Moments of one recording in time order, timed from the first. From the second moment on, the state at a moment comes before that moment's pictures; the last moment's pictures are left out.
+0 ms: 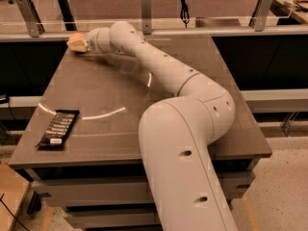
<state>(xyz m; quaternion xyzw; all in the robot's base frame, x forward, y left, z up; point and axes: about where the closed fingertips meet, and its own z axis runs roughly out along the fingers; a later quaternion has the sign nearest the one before) 0.894 0.265 0.855 -0.36 0.70 0.28 0.54</state>
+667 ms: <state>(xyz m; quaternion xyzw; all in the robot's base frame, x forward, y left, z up) 0.868 0.258 0.902 -0.40 0.68 0.28 0.55</state>
